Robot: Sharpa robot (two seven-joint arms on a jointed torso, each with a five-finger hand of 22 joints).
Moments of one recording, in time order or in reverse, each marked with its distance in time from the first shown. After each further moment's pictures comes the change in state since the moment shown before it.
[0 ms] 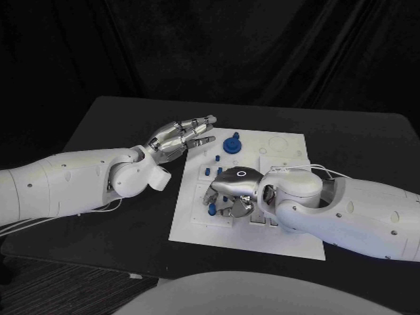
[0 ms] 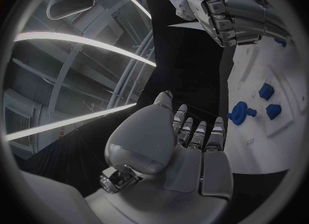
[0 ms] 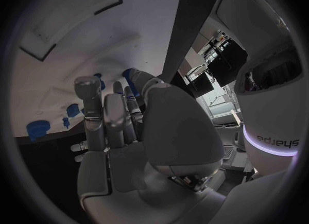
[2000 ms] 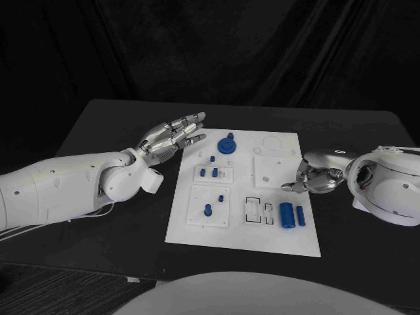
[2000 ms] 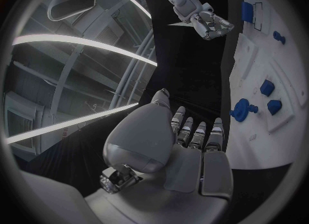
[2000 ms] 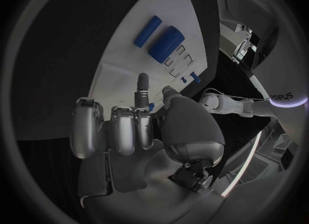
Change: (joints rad) left arm -0.007 -0.016 0.000 0.006 -0.015 -0.023 0.032; left_hand -0.044 -0.036 -0.048 0.059 -0.047 -0.096 -0.089 -0.018 -0.010 0.004 0.004 0.015 0.000 -0.027 -0.064 -0.018 -0.006 0.000 -0.034 -0.067 -0.012 -0.048; right arm 0.124 -0.479 -0.001 0.168 0.205 0.092 -0.322; right_hand -0.481 0.147 -0.321 0.190 0.004 0.340 -0.110 0.236 0.194 0.456 -0.165 1.499 1.242 0.054 -0.144 0.311 0.220 -0.079 0.110 -0.116 0.659 0.000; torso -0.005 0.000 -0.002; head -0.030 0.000
